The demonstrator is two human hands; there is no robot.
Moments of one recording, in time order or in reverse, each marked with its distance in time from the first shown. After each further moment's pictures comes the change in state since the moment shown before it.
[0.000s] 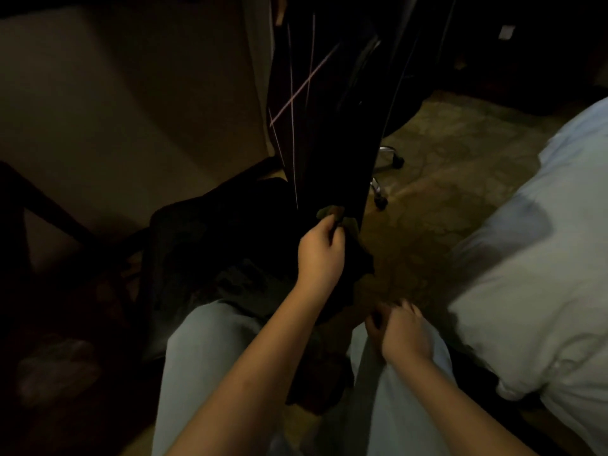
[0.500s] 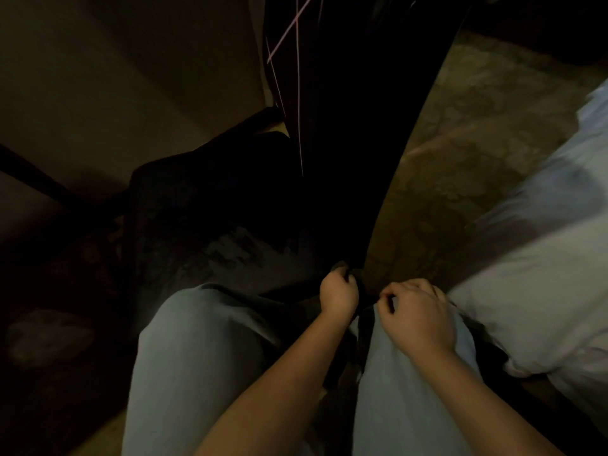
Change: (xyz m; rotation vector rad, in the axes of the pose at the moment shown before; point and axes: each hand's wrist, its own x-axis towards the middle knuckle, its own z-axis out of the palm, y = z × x) left_hand -0.009 -0.142 0.080 0.178 -0.230 -0.534; right_hand 0.027 0.013 0.022 -0.102 0.224 -0.247
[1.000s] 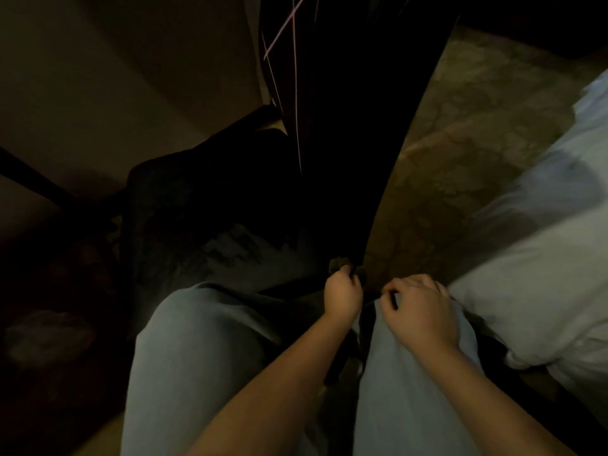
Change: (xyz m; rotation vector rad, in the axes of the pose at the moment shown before) left_hand -0.005 -0.008 0.009 0.065 0.006 0.118; right_hand -0.003 0.003 0.000 0.011 0.016 -0.002
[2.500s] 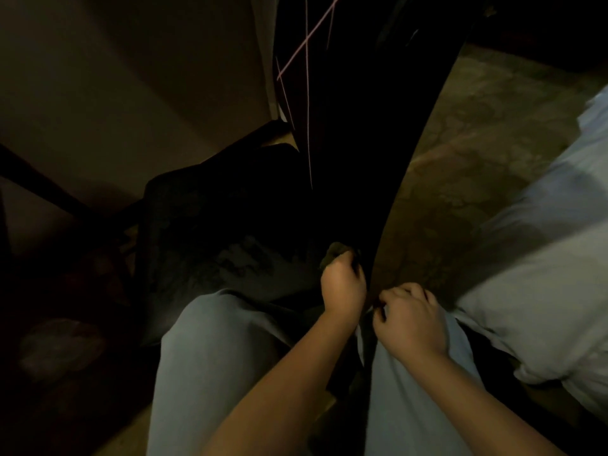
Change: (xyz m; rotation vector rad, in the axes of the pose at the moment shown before) left_hand -0.003 0.022 -0.034 0.110 0.338 0.288; right_hand -0.002 -0.028 0.000 -0.088 -0.114 -0.070
